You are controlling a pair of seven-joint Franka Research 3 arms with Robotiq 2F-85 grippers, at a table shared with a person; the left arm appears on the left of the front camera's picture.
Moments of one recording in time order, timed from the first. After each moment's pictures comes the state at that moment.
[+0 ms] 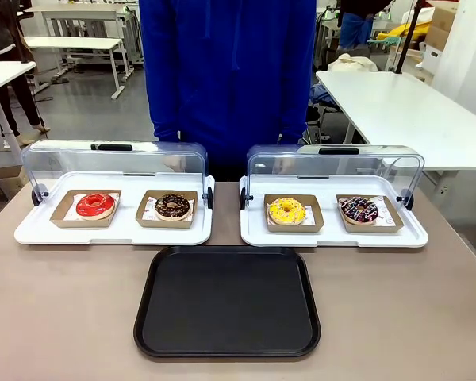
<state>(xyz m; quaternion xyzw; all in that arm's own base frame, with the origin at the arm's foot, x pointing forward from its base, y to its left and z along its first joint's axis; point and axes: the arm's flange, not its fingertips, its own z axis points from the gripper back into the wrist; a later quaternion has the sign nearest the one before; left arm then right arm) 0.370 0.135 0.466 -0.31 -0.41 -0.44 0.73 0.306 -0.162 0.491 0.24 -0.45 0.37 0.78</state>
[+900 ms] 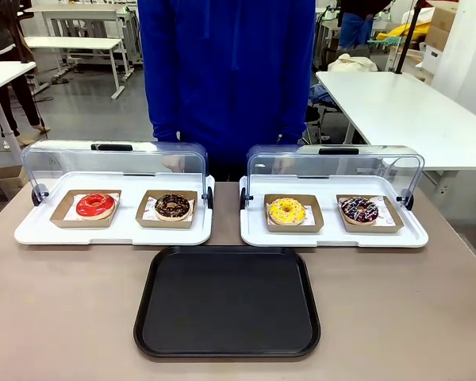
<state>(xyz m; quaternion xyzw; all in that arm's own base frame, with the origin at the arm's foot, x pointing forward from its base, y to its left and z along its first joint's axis) 0.367 0.137 0.464 -0.31 -0.40 -0.44 0.74 0.303 -0.161 0.493 0.24 -0.44 0.37 0.78</state>
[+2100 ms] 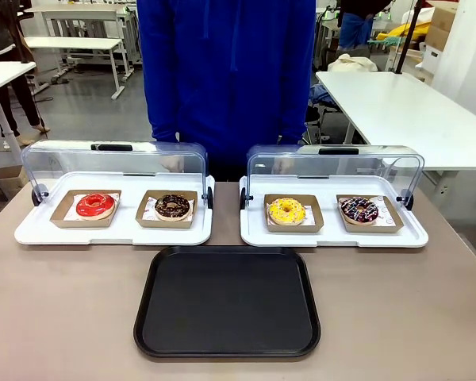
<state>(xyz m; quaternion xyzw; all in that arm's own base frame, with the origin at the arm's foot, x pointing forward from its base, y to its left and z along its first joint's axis) 0.366 0.138 0.464 -0.31 -0.40 -0.44 0.74 0.301 -0.161 0.492 0.24 -0.44 0.37 0.78</state>
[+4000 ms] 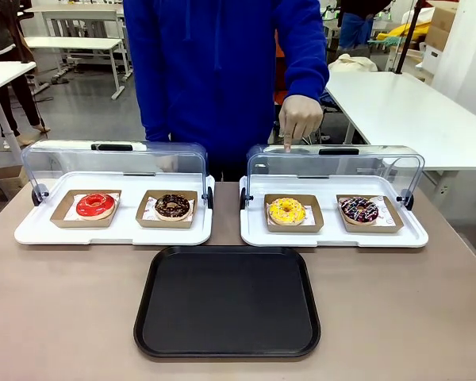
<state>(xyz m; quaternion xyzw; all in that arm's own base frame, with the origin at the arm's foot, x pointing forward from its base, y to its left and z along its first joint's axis) 0.366 0.138 0.464 -0.31 -0.40 -0.44 0.74 0.301 -0.162 0.493 0.24 -0.44 0.37 0.78</state>
